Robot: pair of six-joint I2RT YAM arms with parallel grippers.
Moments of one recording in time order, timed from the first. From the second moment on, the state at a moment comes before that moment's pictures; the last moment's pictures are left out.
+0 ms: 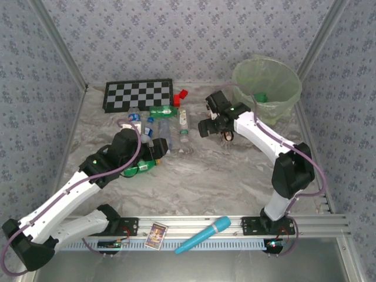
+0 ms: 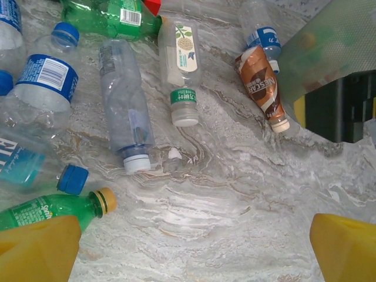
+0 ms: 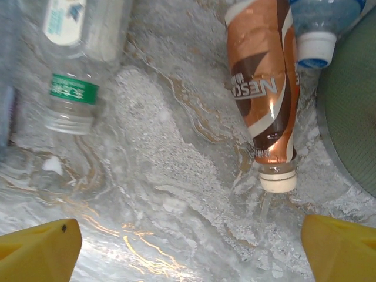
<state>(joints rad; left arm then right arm) -0.74 0.91 0.93 -0.66 -0.14 -0.72 0.55 1.71 1.47 -0.87 0.12 0.22</state>
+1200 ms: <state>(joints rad) -0.74 0.95 0.98 -0.67 -0.14 -0.69 0.44 1.99 1.42 -0.73 0.17 0.17</state>
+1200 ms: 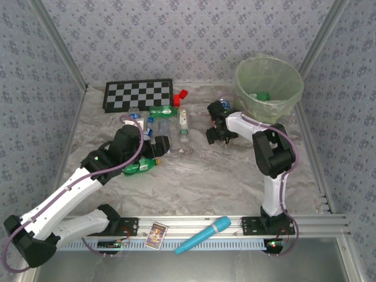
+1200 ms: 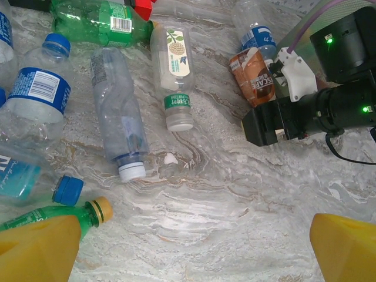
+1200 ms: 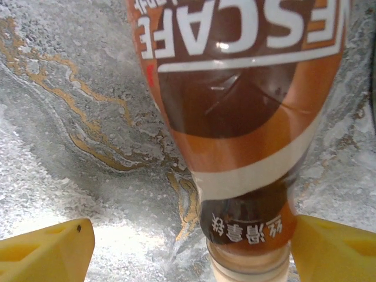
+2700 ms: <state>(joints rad) -0.74 0.98 1.05 -0.67 -0.19 -0.67 0.54 1.56 1.41 -0.70 0.05 0.20</state>
